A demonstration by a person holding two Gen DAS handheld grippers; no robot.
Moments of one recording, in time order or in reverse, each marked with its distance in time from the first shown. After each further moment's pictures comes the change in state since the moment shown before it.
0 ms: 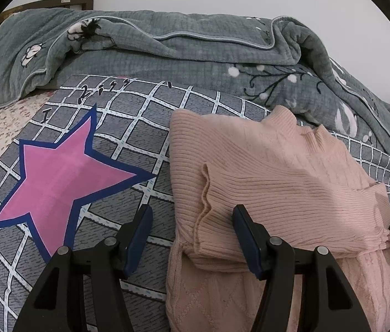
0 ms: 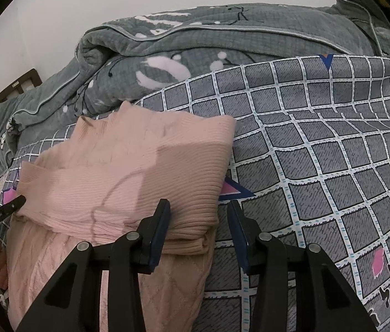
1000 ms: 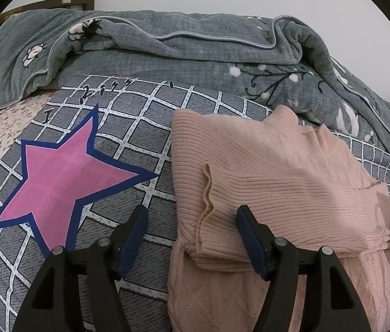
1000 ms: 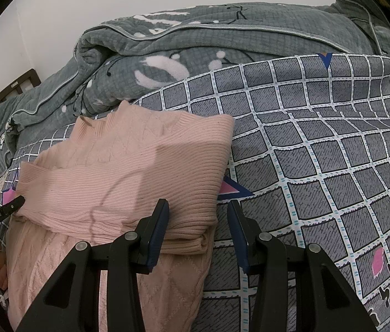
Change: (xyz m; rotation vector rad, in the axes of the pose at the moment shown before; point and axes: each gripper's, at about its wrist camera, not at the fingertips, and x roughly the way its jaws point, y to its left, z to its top) left arm 0.000 0.001 -0.001 0.001 0.003 0.009; right arm 0.001 -0.002 0.001 0.002 0.004 0.001
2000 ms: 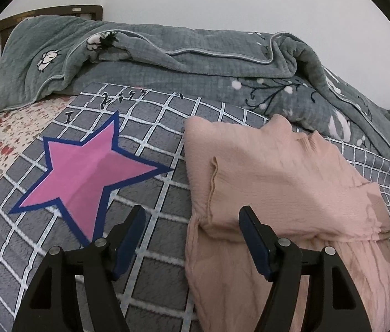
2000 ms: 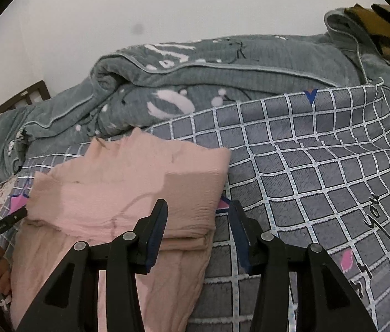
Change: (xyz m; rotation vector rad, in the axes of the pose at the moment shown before) left arm -0.037 0.013 -0.016 -0.007 -0.056 -0.001; right arm -0.055 0.006 -0.004 -0.032 -0.137 0.004
